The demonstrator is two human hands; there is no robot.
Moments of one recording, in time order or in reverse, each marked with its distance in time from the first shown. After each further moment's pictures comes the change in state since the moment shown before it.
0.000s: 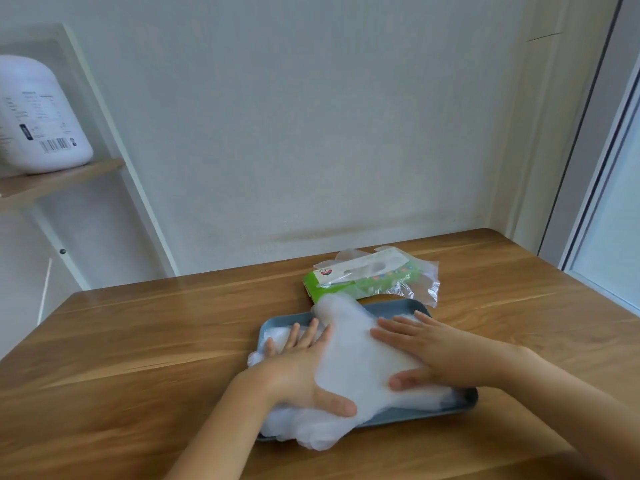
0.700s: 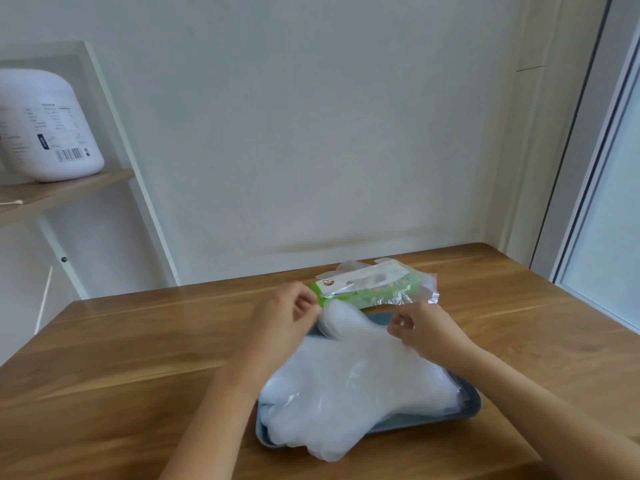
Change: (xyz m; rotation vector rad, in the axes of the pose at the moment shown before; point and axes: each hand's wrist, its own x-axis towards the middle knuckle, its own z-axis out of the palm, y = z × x) left_hand -0.013 -0.009 -0.039 -0.513 0.877 0.157; right_hand 0.026 -0.014 -0.009 0.481 0.539 0.361
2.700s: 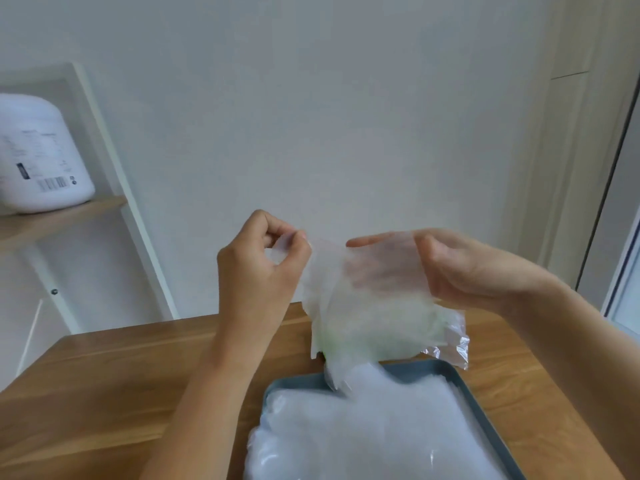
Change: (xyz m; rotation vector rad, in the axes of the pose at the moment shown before) left_hand 0.067 0.062 -0.039 -0.139 0.541 0.210; right_hand 0.056 -0.062 -0.109 0.894 -0.510 -0.453
